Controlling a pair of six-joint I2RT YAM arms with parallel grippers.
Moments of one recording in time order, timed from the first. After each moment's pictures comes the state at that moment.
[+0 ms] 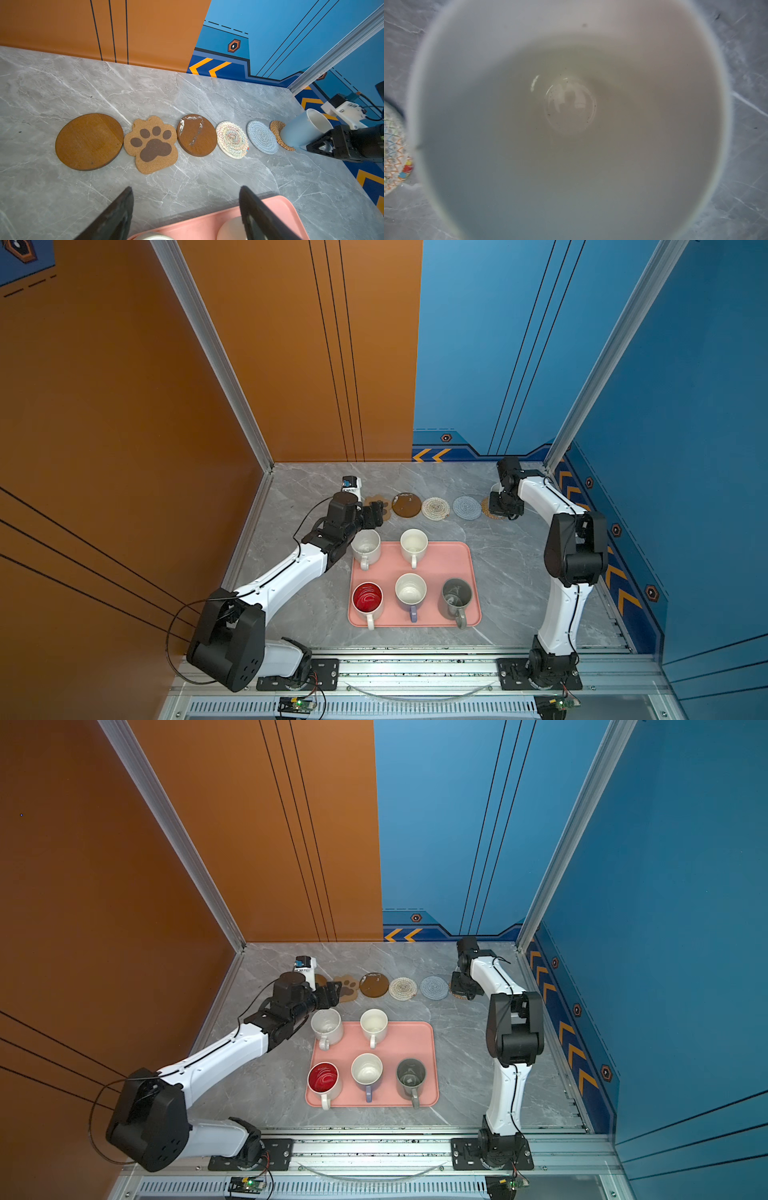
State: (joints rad) left arm -0.42 1.36 0.88 0.04 -0.07 -0.41; right arm 0.06 2.05 1.65 -0.88 0.12 0.26
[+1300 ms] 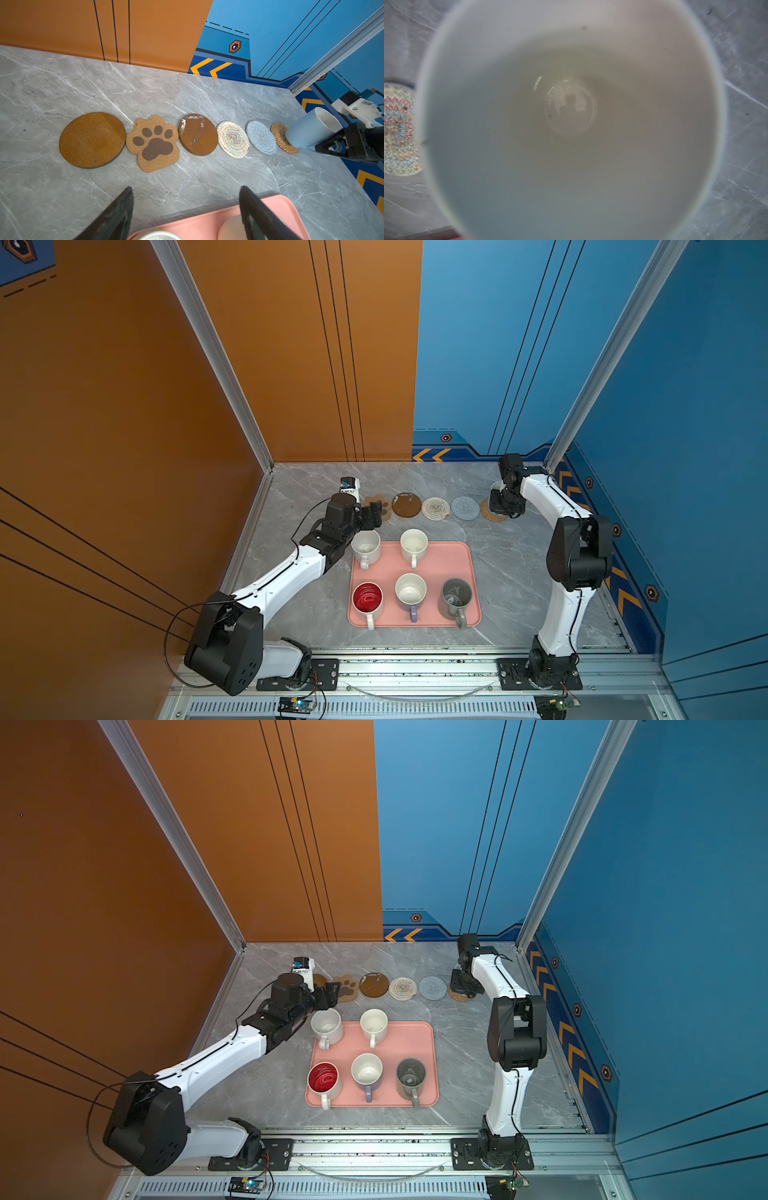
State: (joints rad) left arm -0.42 1.35 0.87 0.04 -0.07 -0.41; right arm 0.06 2.00 1.69 -0.95 0.10 0.29
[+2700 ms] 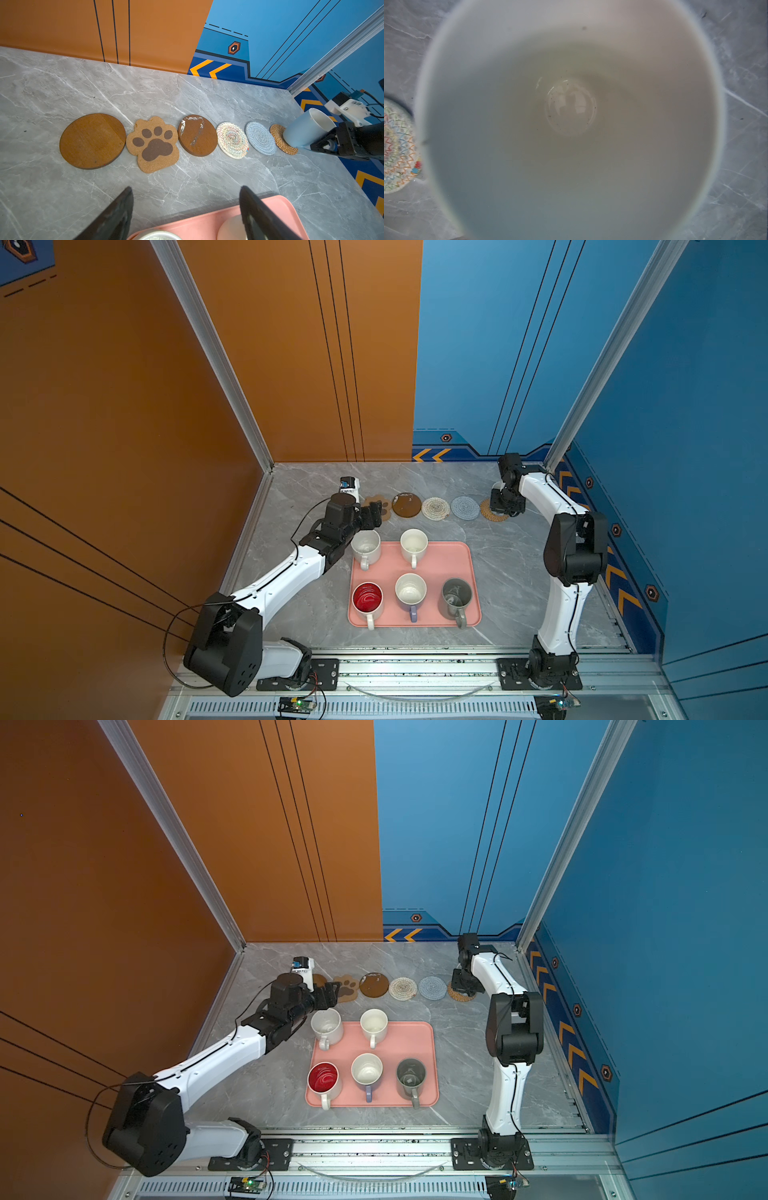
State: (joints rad) left arm -0.42 1.34 0.87 0.04 -0.07 -0.41; right arm 0.06 2.05 1.73 -0.96 0.12 0.29
